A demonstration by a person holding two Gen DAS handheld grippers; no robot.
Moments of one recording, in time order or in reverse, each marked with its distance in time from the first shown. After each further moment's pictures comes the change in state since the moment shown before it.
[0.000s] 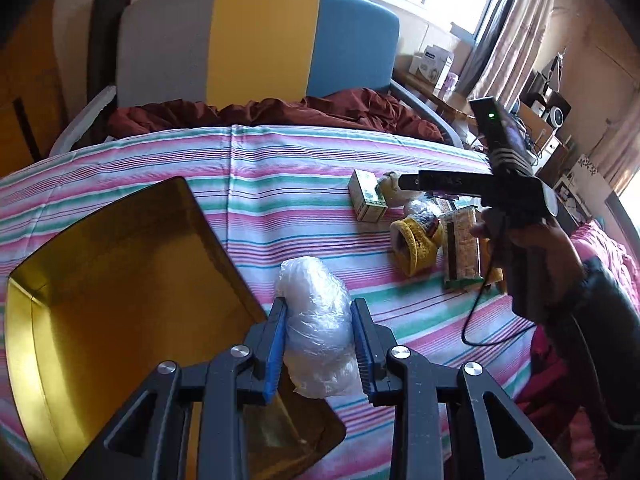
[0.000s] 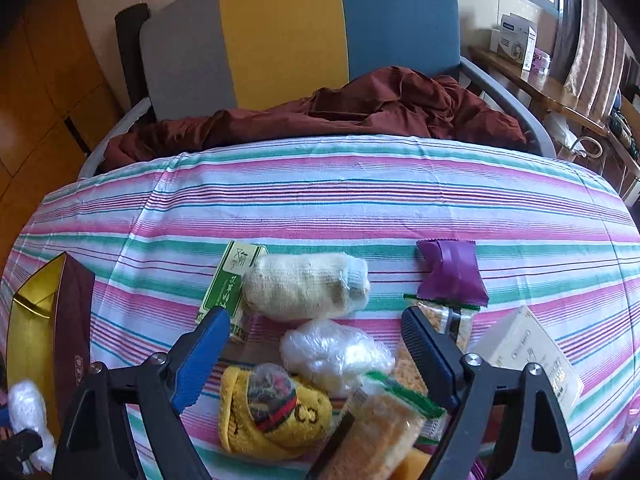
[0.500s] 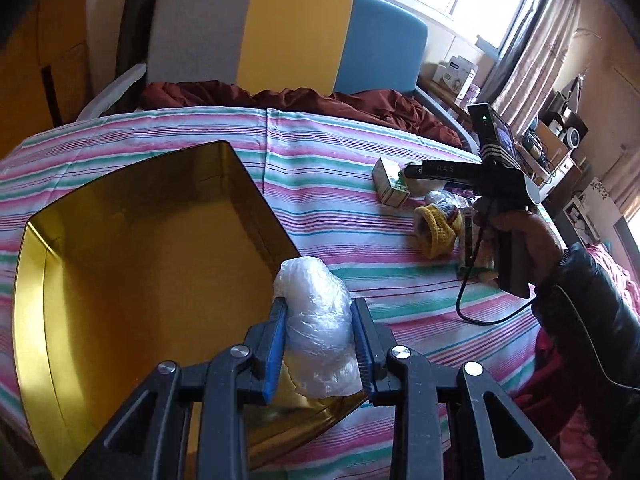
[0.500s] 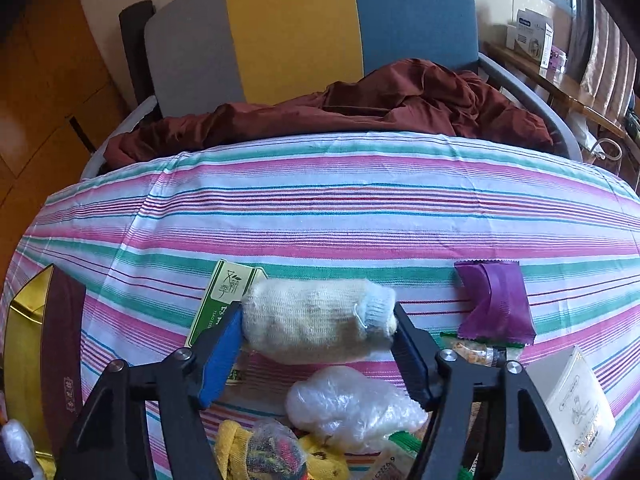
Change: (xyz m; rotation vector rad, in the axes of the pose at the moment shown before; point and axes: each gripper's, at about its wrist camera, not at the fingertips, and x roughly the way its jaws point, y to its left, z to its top) left arm -0.013 0.022 -0.030 -0.090 -0.002 0.037; right arm 0.031 0.004 0.008 -0.019 -0.005 0.036
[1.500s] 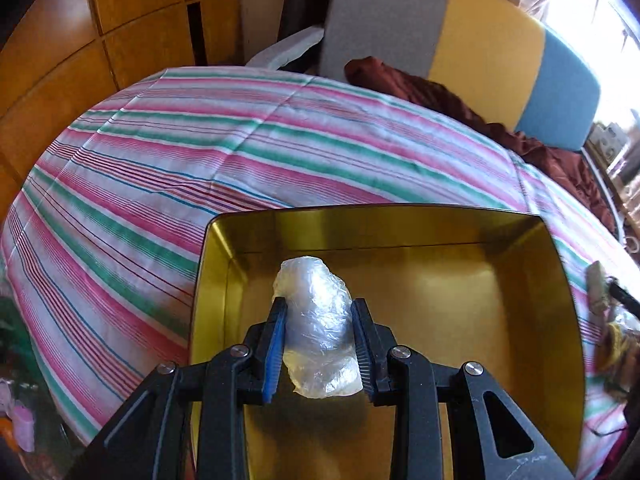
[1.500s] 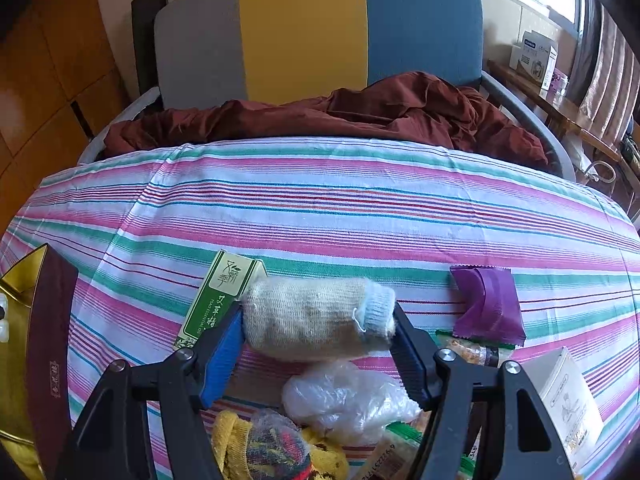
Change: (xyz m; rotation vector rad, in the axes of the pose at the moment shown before) left arm 0.027 0.218 0.045 -0.317 0.046 0.408; right arm -0.003 0.011 -0.005 -0.067 -0.020 -0.052
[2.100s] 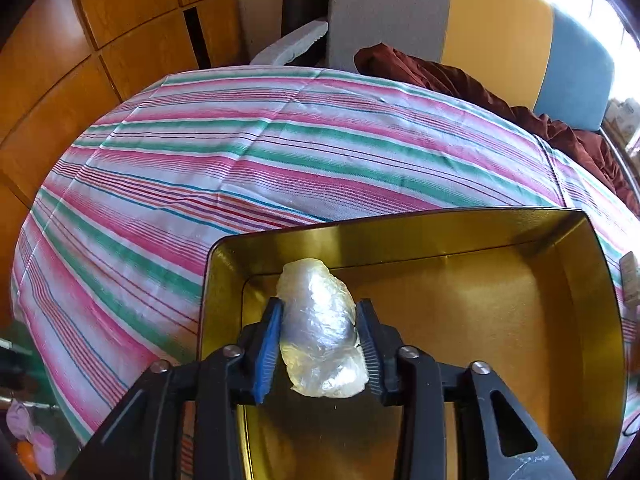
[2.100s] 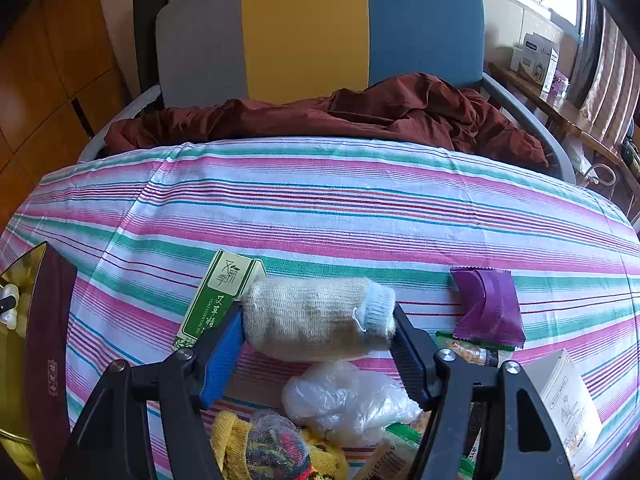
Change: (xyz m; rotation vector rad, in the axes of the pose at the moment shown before) left arm 0.018 0.000 0.009 0.052 0.001 0.075; right arm -0.001 0.000 0.001 0.007 -0.004 0.001
